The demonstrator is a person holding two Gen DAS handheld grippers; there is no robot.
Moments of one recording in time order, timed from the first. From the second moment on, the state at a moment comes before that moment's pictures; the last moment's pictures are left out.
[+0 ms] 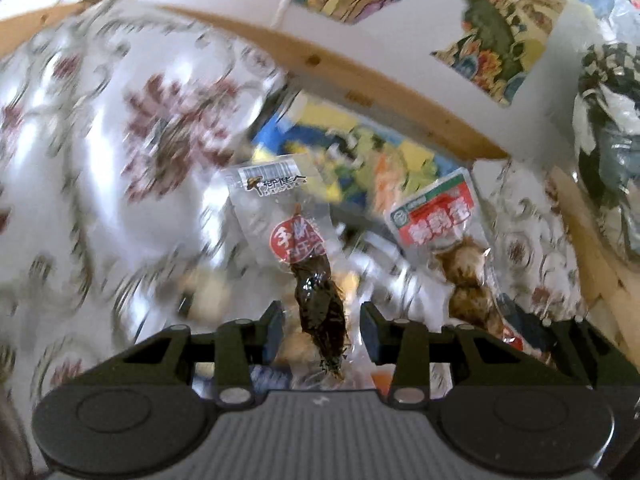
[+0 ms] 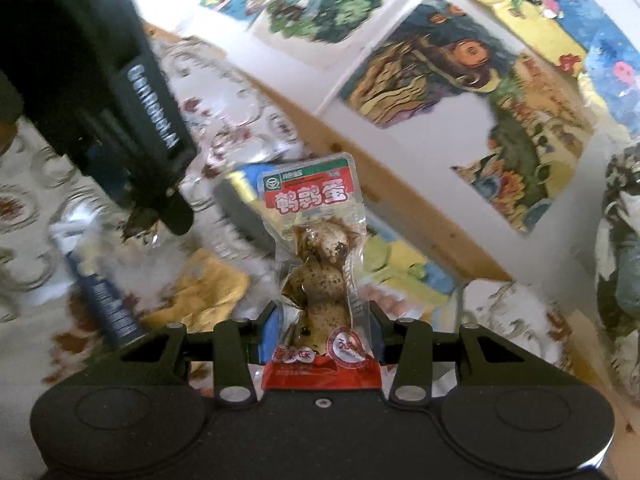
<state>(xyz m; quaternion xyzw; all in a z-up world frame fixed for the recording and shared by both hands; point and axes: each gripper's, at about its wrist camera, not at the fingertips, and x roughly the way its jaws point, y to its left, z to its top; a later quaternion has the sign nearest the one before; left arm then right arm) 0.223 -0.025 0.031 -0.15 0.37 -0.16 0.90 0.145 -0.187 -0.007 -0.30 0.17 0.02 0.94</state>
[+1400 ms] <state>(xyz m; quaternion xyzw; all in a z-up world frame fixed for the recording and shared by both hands) 0.419 -0.227 0.014 0.06 0.42 -0.20 0.88 0.320 -0.338 -0.019 -0.06 0.25 -0.10 0.96</state>
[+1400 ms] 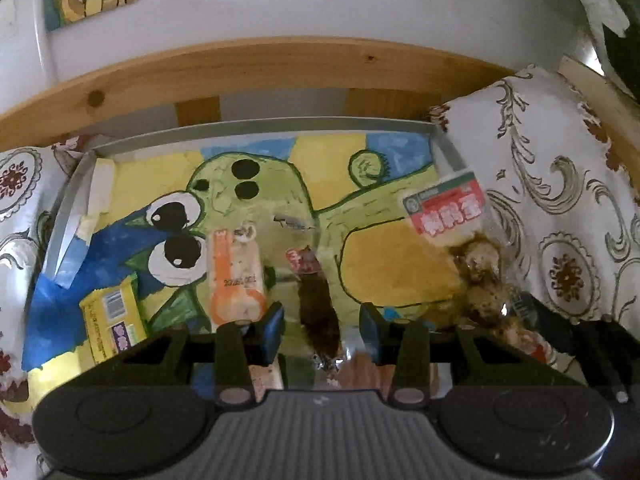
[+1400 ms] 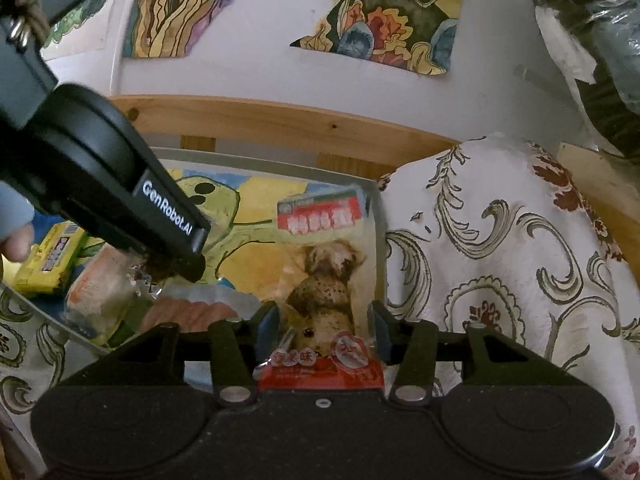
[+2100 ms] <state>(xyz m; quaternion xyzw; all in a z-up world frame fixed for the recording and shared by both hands) 0.338 -0.170 0.067 -0.04 0.26 -0.11 0.96 0.259 -0.344 0.029 -0.03 0.12 -0.12 0.98</state>
